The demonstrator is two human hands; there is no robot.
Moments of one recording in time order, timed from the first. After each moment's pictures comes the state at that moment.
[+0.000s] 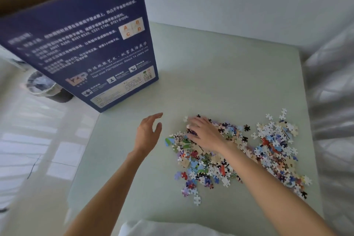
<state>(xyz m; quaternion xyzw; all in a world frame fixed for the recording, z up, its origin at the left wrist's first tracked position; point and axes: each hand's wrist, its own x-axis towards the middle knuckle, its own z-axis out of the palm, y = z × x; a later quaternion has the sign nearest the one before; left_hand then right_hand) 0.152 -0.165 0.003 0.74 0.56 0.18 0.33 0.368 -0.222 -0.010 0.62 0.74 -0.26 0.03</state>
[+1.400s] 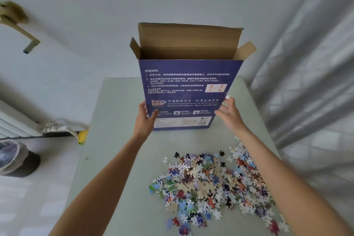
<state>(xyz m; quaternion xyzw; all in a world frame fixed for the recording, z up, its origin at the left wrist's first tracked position) 0.272 -0.052 0.082 0.64 0.46 0.28 0.55 0.501 -0.199 0.122 0.73 0.34 -0.29 -0.51</state>
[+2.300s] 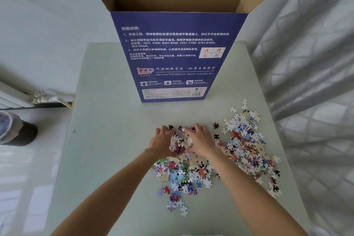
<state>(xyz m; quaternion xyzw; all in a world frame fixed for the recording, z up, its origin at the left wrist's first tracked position) 0.275 -0.168 -0.018 0.88 0.34 -0.18 0.28 0.417 -0.260 -0.005 0.80 0.54 -0.27 0.06</state>
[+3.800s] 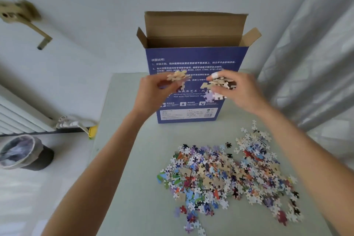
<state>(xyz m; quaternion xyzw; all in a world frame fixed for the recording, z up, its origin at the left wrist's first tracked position) 0.263 -0.089 0.223 0.79 0.27 0.36 0.42 0.460 -0.216 0.234 0.70 0.57 -0.15 -0.40</state>
